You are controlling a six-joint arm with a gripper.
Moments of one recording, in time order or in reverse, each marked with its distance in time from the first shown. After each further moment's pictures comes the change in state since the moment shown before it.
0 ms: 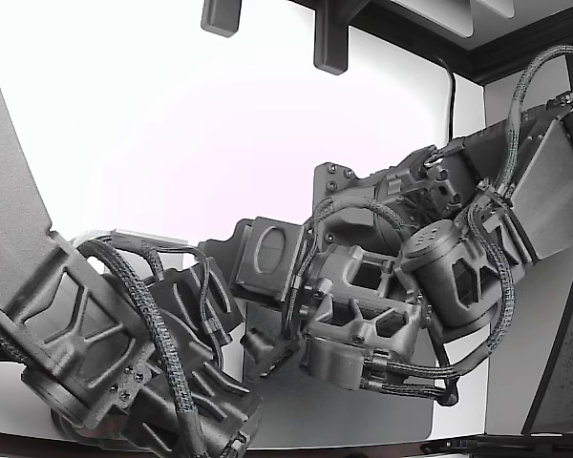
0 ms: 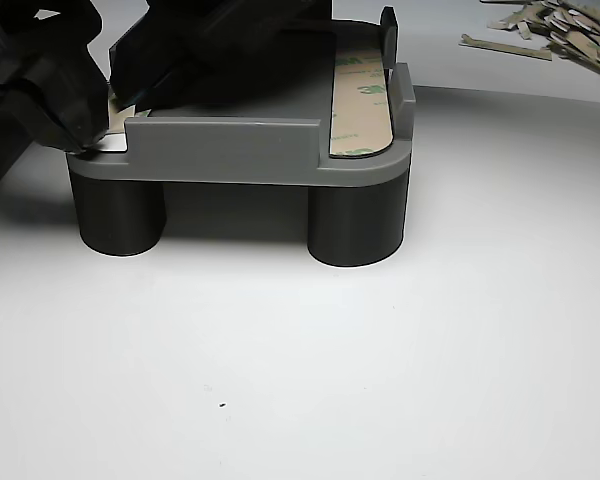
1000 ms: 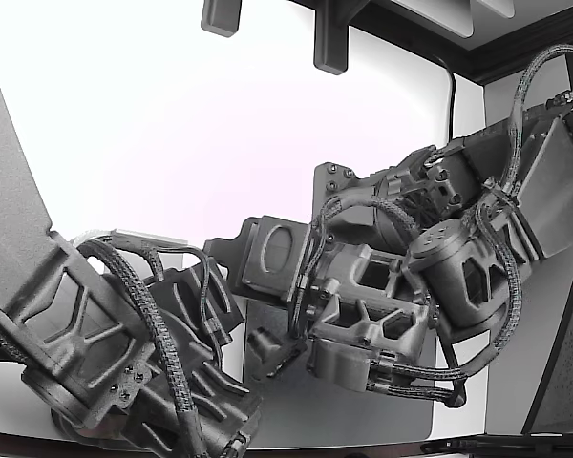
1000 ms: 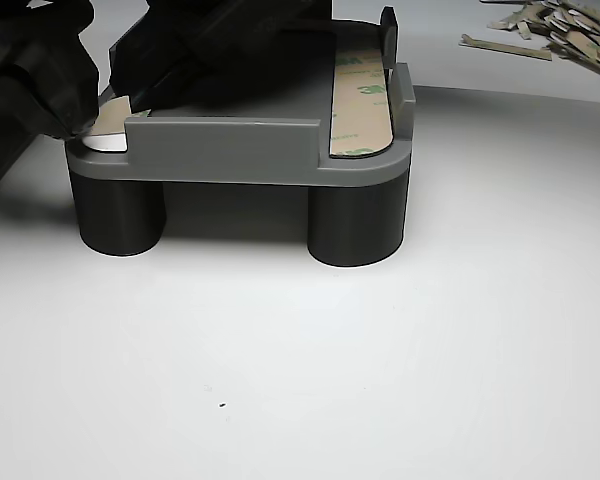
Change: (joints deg) arm 0.3 1.1 -2.1 4.5 -0.1 0.1
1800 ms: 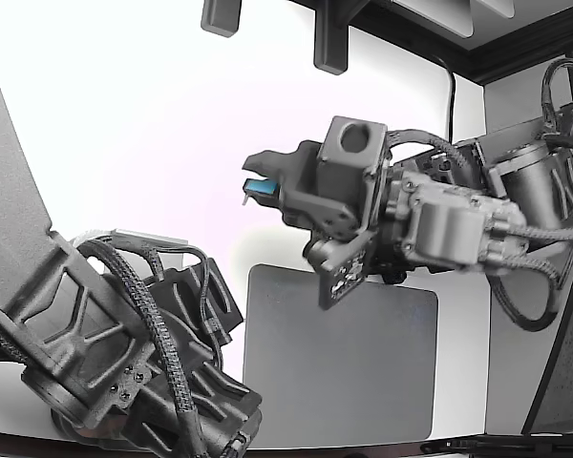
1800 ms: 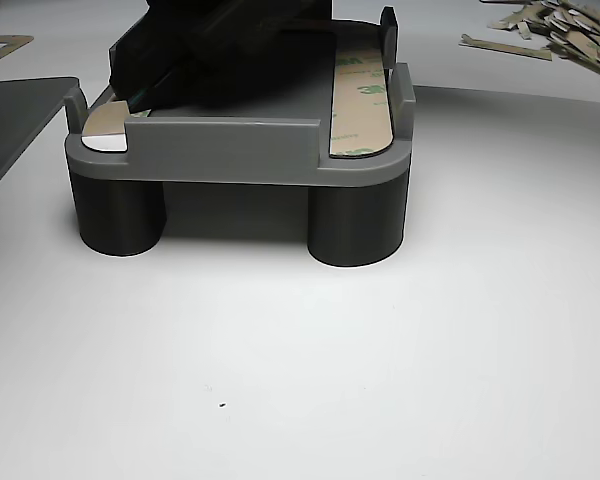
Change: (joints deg) arm -16.3 24.6 -3.3 10.3 -8.2 11.8
